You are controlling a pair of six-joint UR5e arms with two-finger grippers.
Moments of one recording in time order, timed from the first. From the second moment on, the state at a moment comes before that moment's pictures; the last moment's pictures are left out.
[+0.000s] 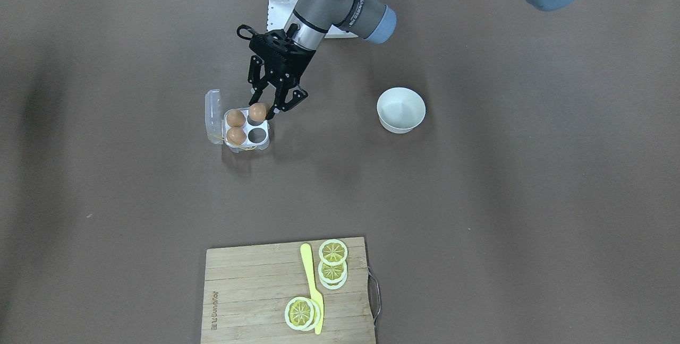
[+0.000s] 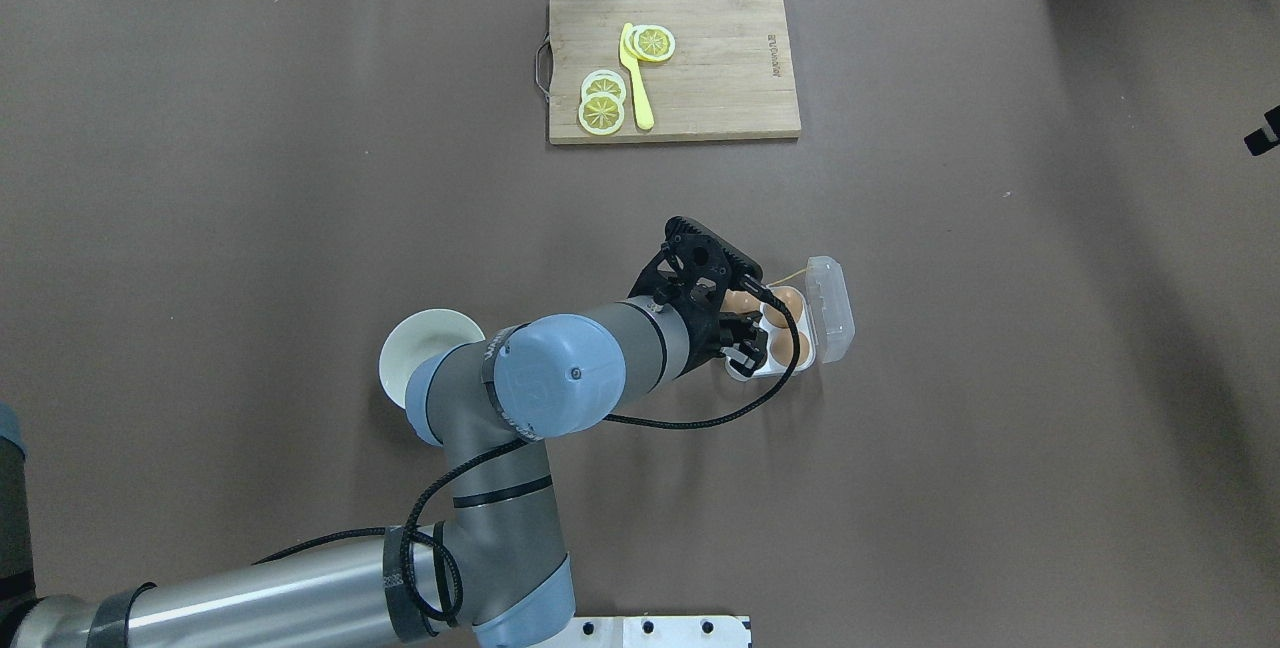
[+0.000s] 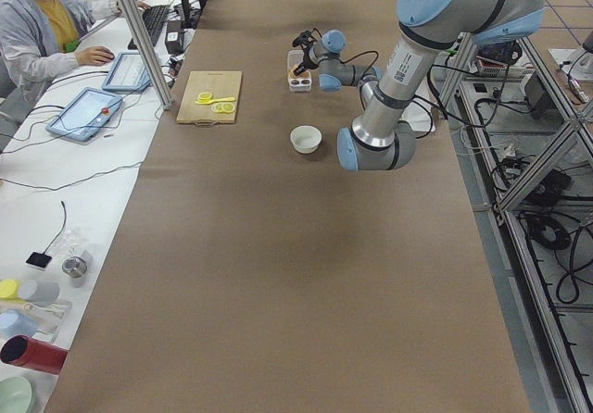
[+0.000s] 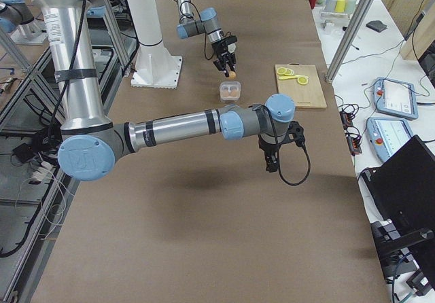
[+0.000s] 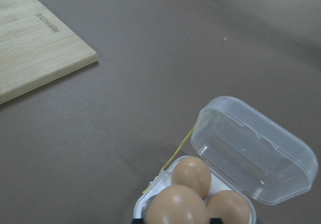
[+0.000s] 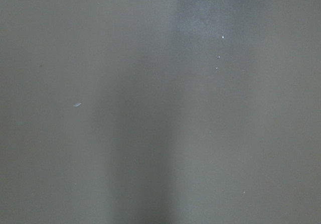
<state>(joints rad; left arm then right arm) -0.32 -2.39 -1.45 -2.29 -1.43 -0.69 1.41 -1.43 1.65 -1.55 2.39 0.05</state>
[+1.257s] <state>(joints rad) -0.26 -2.40 -1.32 -2.49 -1.35 -0.60 1.41 -1.43 1.64 -1.55 2.41 0.05</state>
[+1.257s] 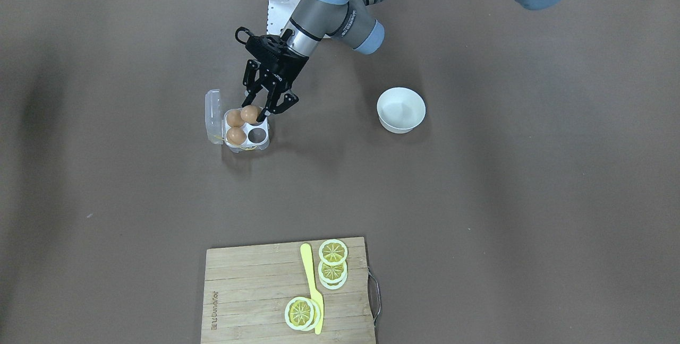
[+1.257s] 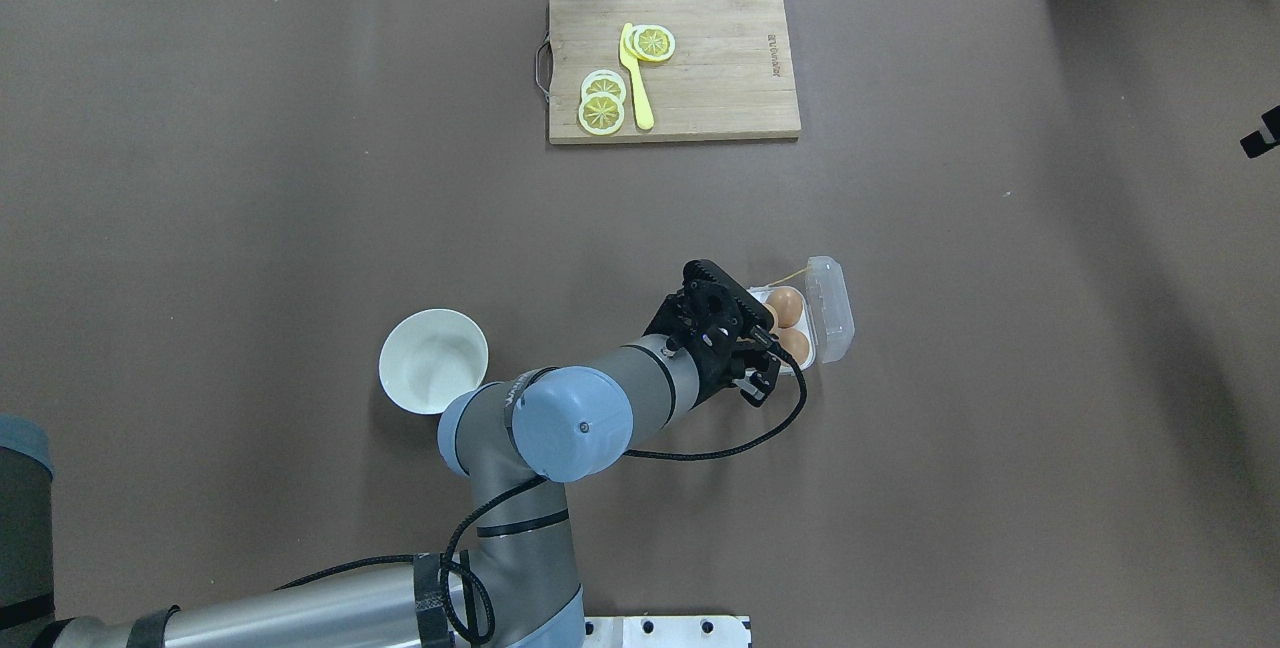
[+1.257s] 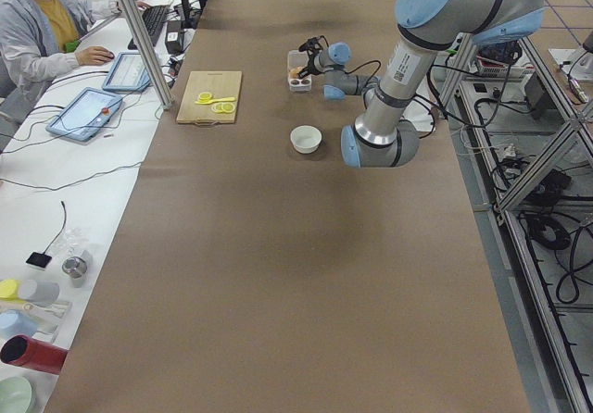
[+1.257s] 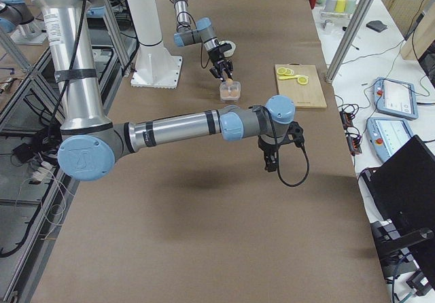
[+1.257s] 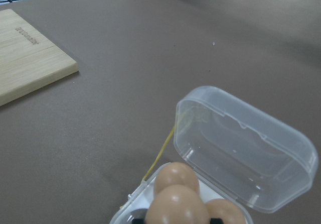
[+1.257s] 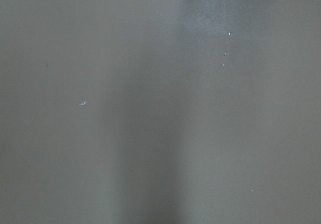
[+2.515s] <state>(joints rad) -0.27 -2.43 -1.35 -2.50 -1.34 -0.61 1.41 -1.43 1.65 -1.55 2.41 0.05</state>
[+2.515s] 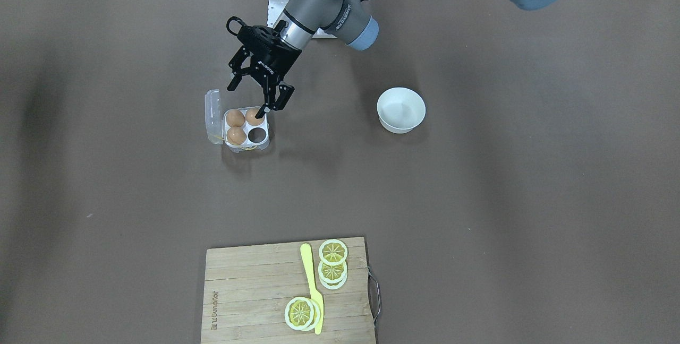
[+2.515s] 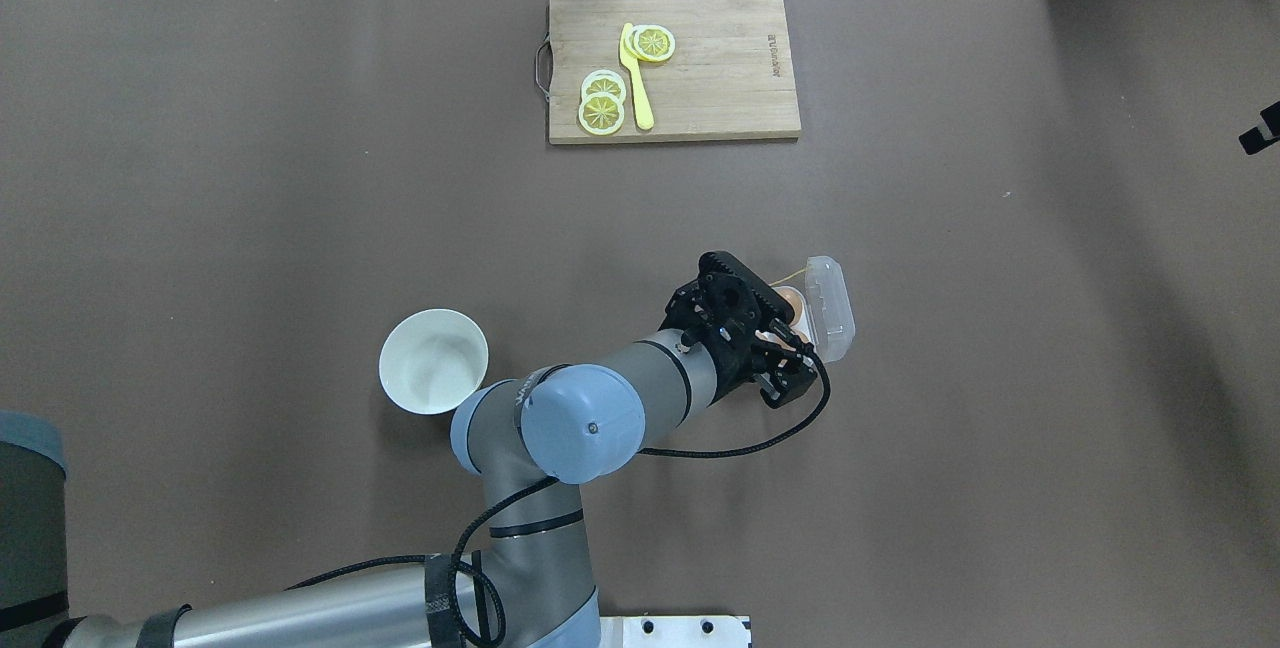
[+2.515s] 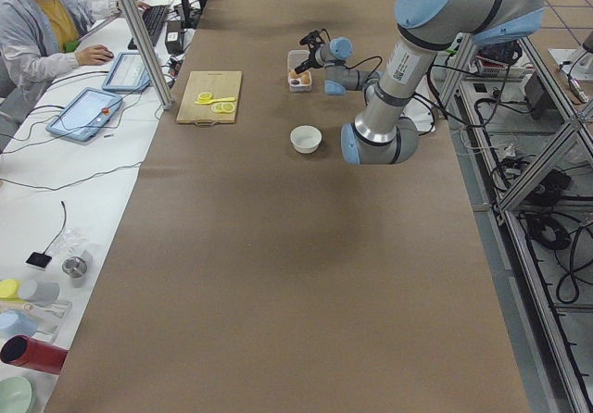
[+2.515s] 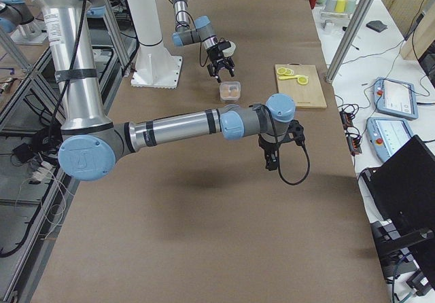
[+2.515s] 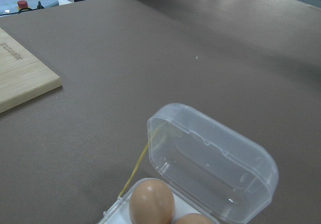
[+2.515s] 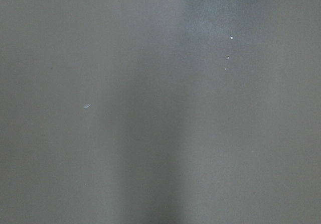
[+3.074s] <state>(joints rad) -0.49 -2.27 -1.49 -2.31 -1.51 -0.69 1.40 -1.39 1.65 -1.55 2.40 0.10</state>
